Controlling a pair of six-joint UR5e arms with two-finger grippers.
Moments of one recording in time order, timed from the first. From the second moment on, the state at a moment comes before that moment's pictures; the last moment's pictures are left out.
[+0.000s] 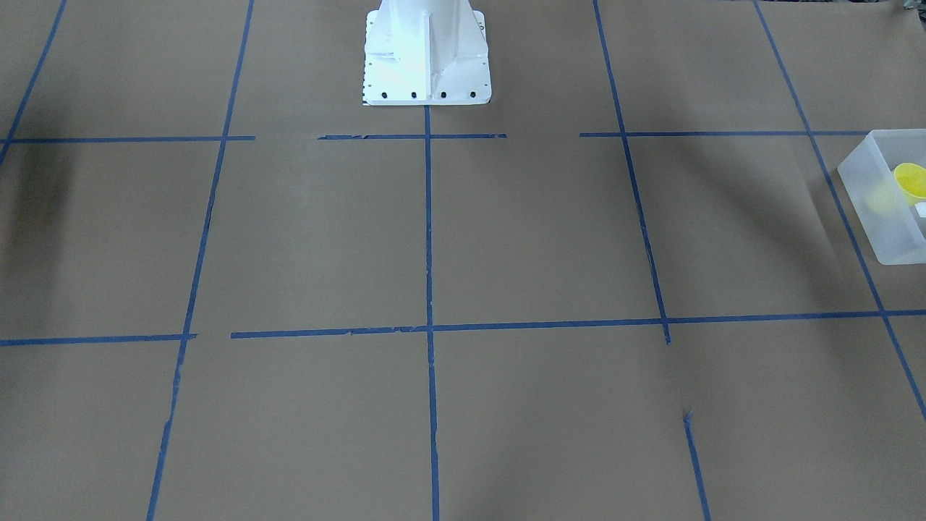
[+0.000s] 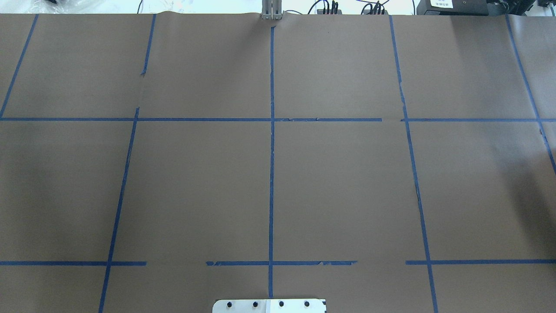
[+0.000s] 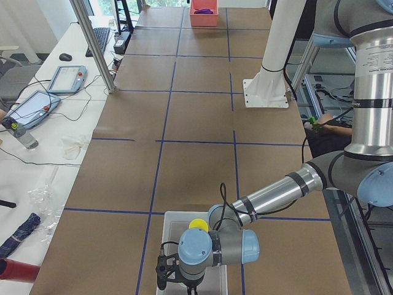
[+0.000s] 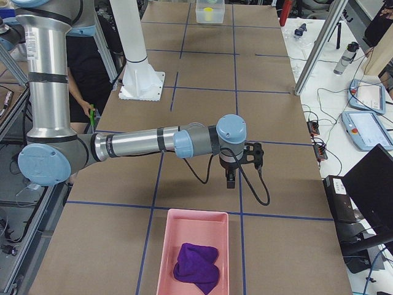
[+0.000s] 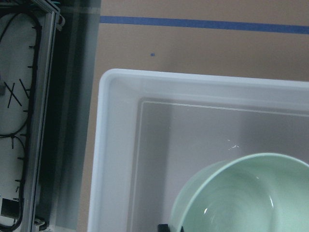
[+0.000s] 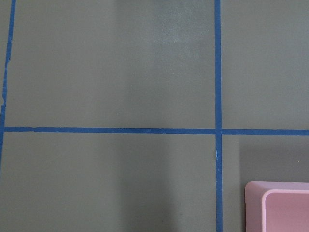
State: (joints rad) left arm -1.75 -1.49 -1.20 -2.00 -2.14 0.00; right arm 1.54 -1.58 1.74 -1.52 2.42 0.19
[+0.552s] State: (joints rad) left arm -1.76 -1.48 -1.20 -2.02 -2.13 -0.09; right arm 1.54 -1.58 1.75 -1.52 2.42 0.19
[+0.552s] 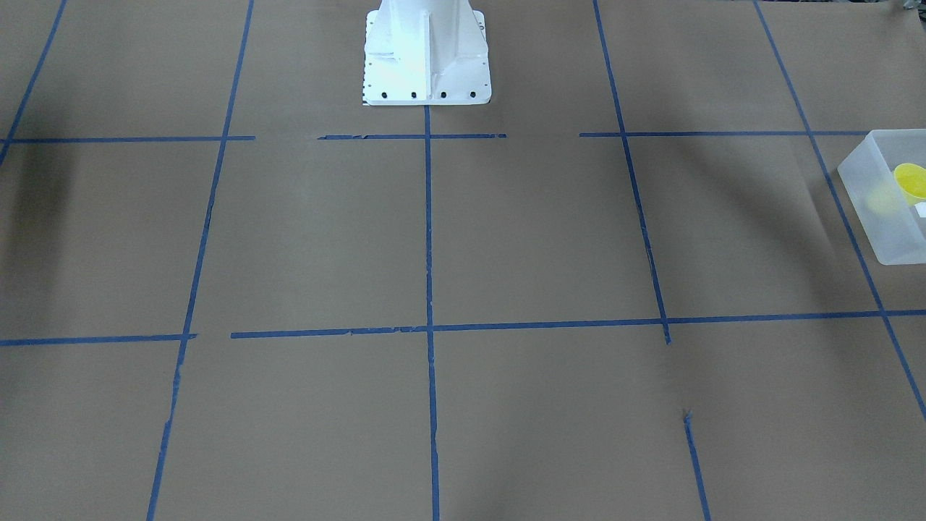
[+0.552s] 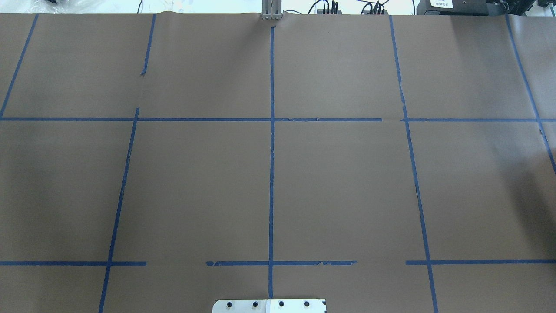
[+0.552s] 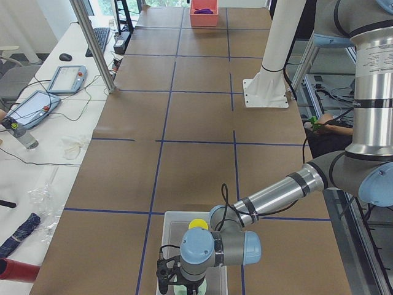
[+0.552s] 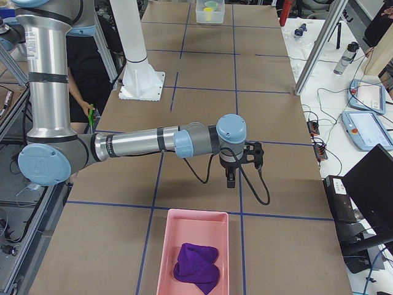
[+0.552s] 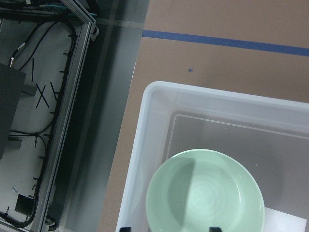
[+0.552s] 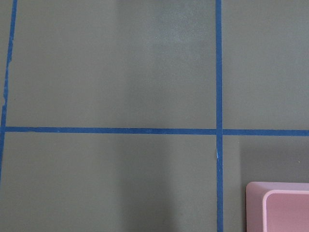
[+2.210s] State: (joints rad) left arm -1.59 -1.59 -1.69 -1.65 -2.17 -0.09; right arm 1.54 -1.59 1.77 -1.46 2.39 0.18
